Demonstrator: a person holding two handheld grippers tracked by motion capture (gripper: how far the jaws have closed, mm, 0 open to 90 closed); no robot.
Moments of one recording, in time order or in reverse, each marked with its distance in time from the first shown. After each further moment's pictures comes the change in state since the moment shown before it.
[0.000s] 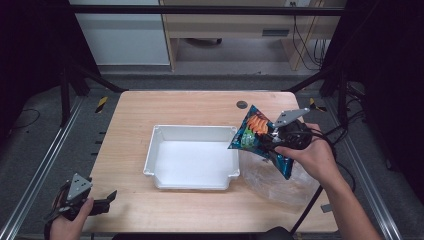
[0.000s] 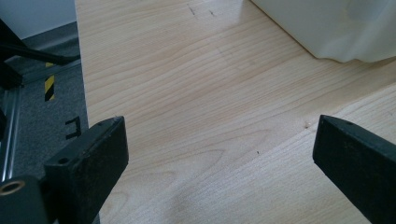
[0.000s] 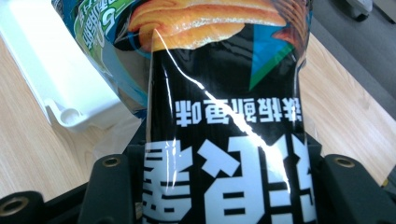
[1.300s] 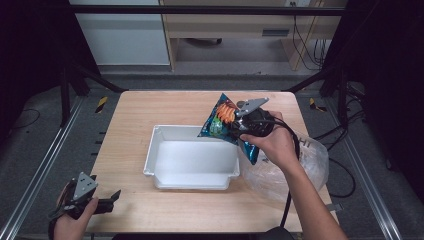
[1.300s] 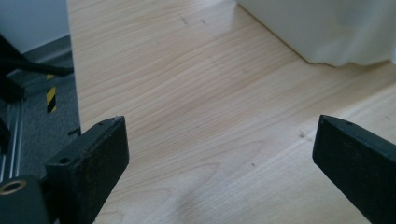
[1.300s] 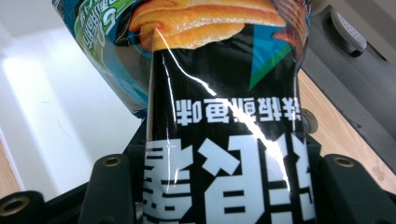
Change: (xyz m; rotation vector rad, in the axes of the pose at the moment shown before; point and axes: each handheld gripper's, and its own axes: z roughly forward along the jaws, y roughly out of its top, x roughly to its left) left arm -0.003 0.006 0.006 -0.017 -0.001 0.033; right arm 0.021 0.067 0.054 -0.072 -0.016 -0.051
